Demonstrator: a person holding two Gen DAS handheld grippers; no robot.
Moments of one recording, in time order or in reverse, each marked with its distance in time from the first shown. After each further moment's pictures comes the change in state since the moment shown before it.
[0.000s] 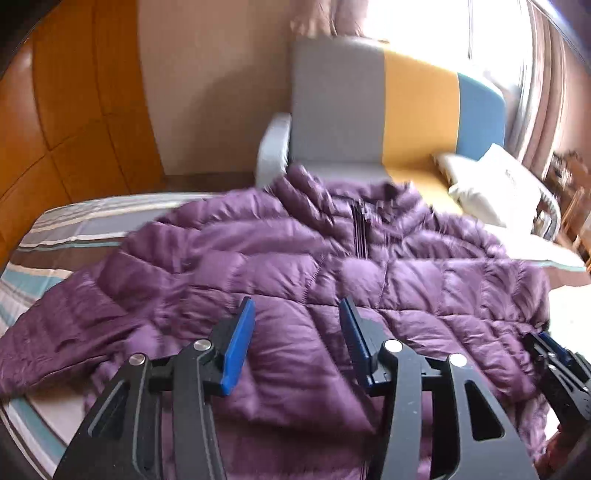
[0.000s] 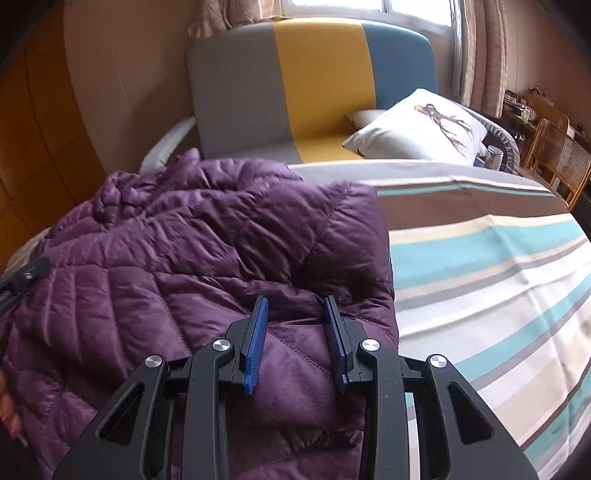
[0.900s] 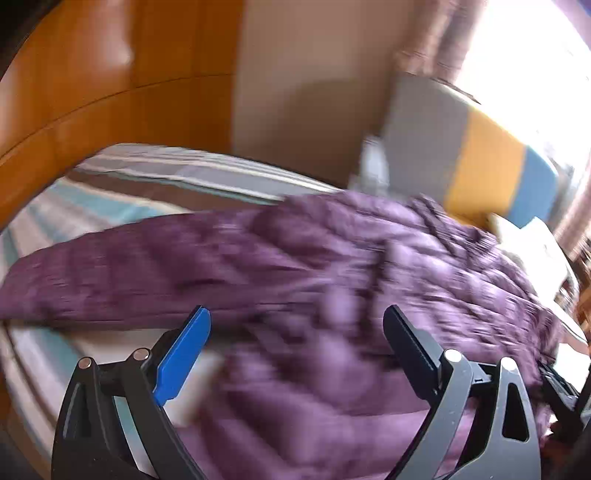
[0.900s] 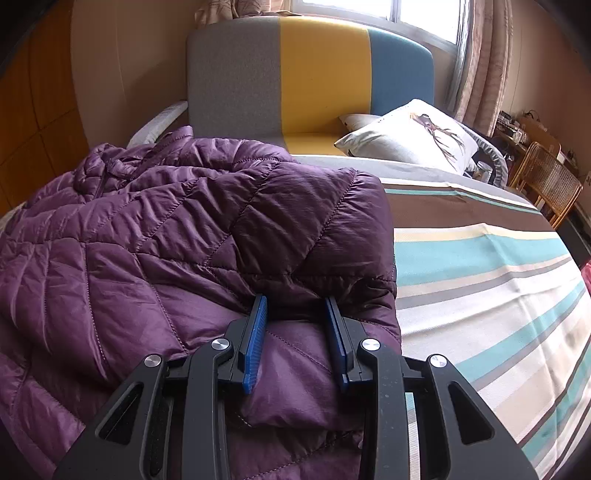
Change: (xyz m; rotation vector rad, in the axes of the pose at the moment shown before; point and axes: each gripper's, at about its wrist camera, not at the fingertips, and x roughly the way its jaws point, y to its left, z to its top) left arm -0.067 0.160 -0.063 -0.336 -0.068 0.121; right arm 0.012 0.018 -0.009 -0.085 -0.008 -0.111
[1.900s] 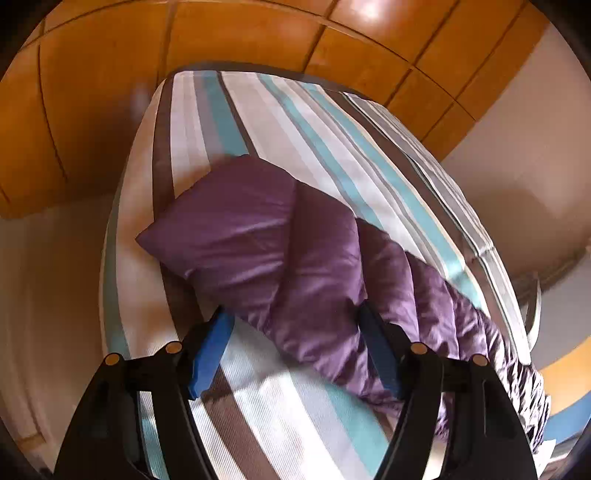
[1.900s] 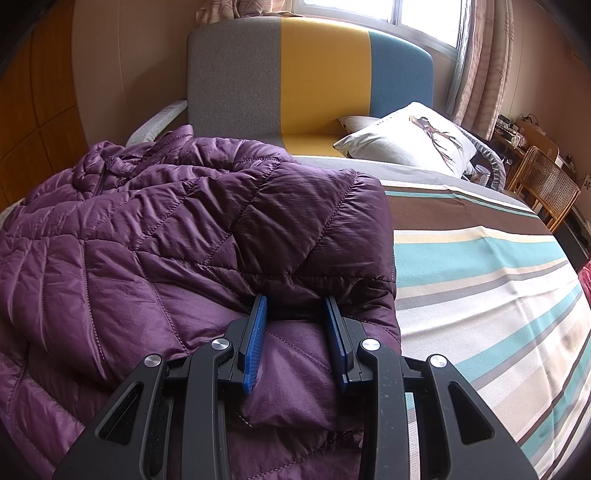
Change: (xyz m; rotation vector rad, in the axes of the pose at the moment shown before) left arm 0.021 0.302 -0.022 -0.760 0.051 0.333; right arm -0.001 0.001 -0.002 -0.006 -0.004 -0.011
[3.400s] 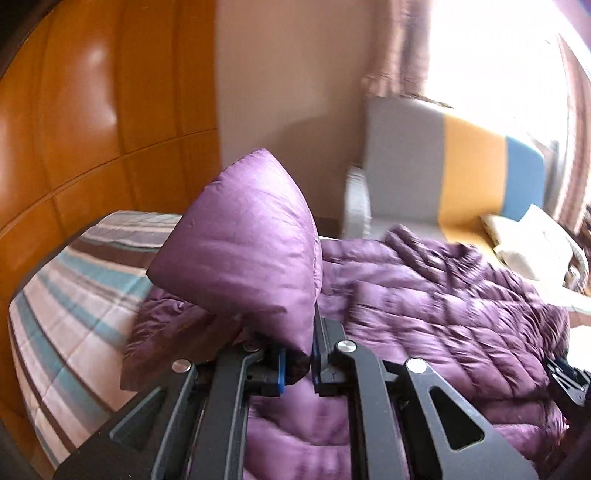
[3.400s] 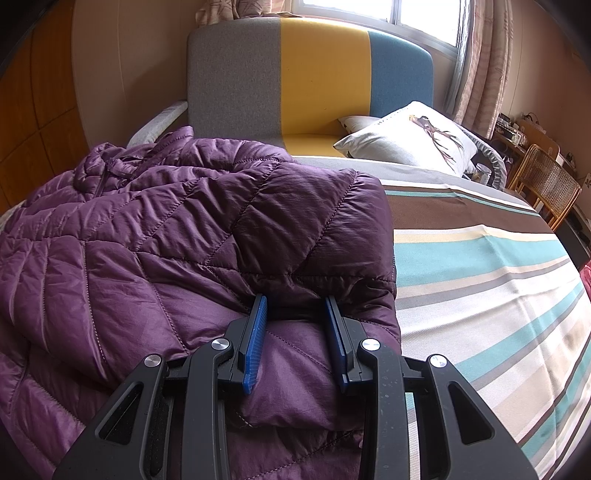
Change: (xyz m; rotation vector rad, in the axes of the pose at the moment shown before) left arm -0.155 -0.254 -0.231 0.928 -0.248 -0.400; right arm 0.001 0.000 0.000 0.003 -0.002 0.001
